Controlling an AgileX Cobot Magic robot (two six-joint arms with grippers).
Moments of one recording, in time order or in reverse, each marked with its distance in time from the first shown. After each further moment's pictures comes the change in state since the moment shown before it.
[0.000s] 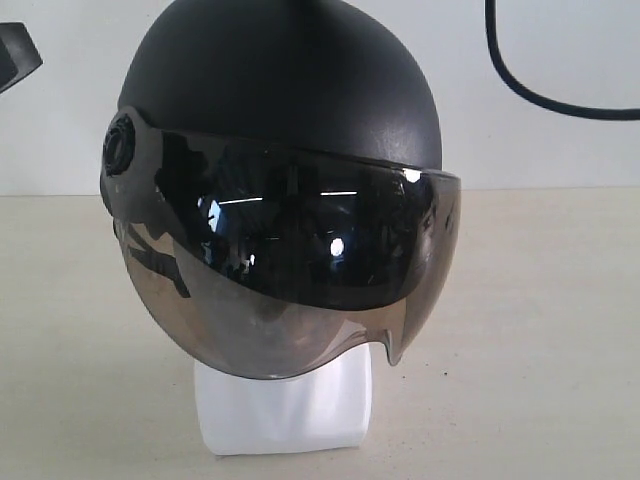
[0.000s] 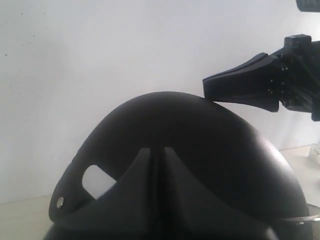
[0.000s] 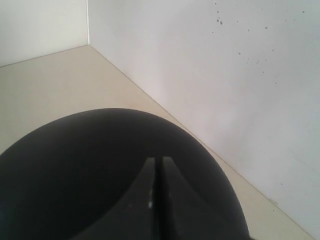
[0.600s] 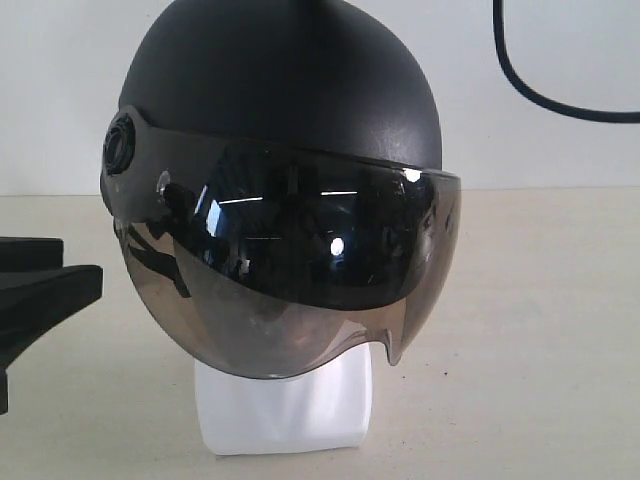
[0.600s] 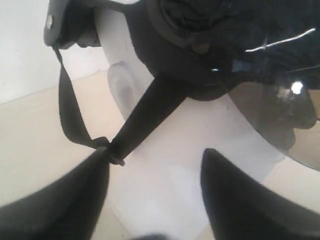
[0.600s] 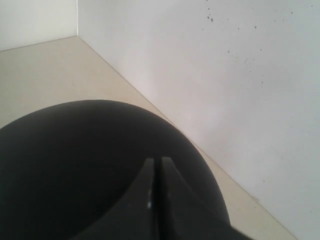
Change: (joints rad) left arm 0.000 -0.024 0.131 0.840 0.058 -0.540; right arm 0.000 -0.002 0.000 -0.074 0.001 0.015
